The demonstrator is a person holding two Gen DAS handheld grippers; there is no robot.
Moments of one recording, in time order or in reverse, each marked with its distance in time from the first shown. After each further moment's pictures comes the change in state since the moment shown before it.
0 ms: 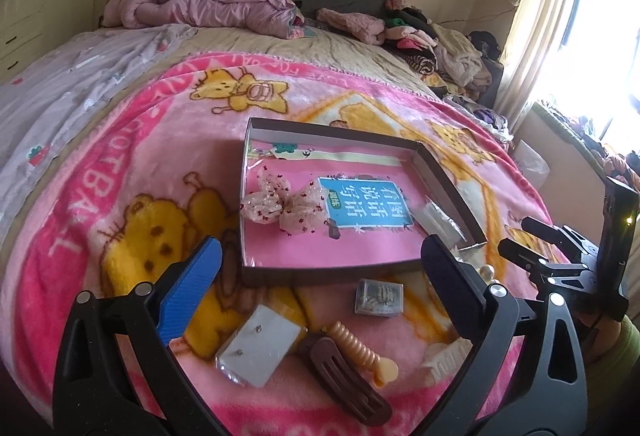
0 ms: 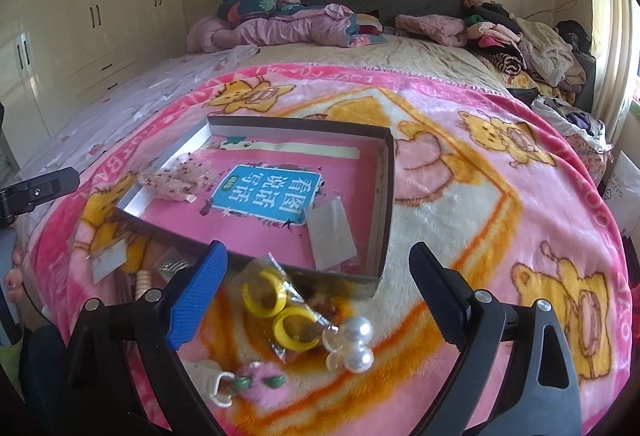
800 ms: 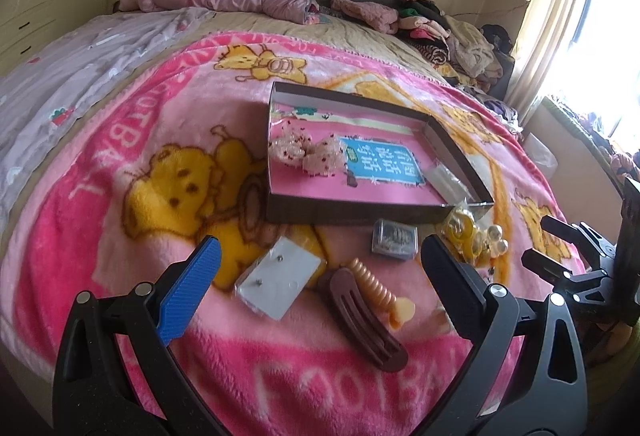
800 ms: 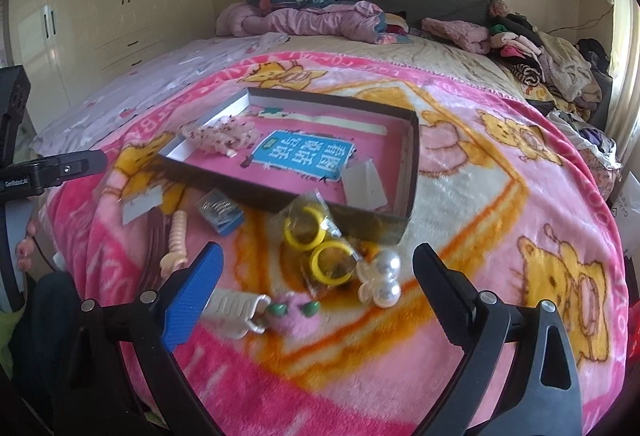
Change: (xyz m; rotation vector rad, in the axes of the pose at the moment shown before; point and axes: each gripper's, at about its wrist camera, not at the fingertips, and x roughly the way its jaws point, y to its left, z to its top) left arm -0.020 0.010 -0.044 -0.024 0.041 0.046; right arm -0.033 0.027 -0.041 -0.094 0.026 0.052
